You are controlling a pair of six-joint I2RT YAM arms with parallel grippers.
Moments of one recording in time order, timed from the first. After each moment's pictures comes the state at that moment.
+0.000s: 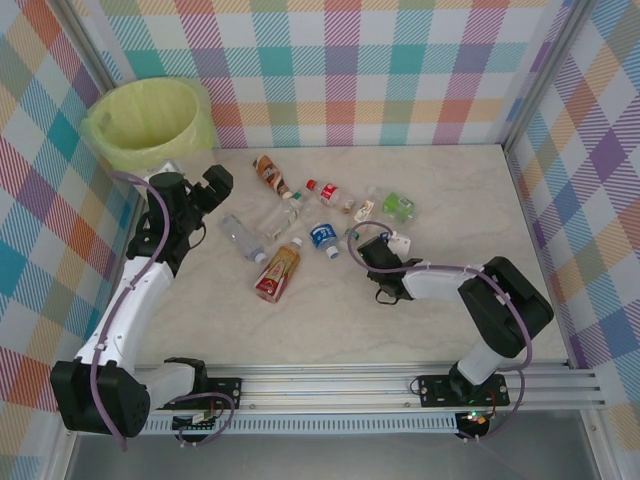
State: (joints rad) left arm -0.10 1.15 1.02 -0.27 0.01 -0.76; right arm 0.69 1.60 0.71 -0.12 0.47 0.86
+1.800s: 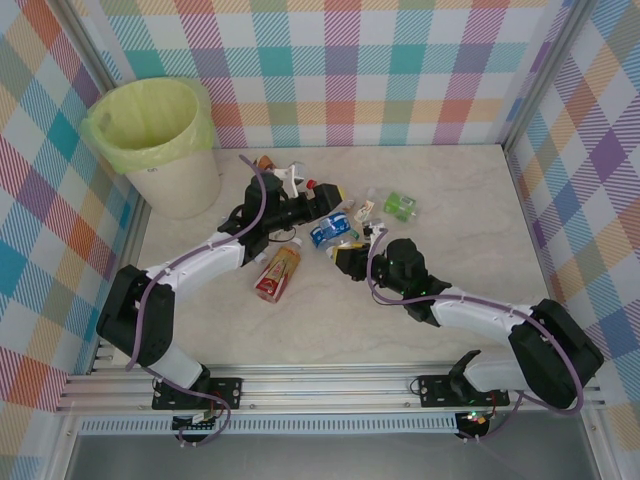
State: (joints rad) left arm -0.54 1.57 1.06 0.25 0.43 -0.88; right arm 0.72 1.28 0.51 0.52 -0.18 0.54
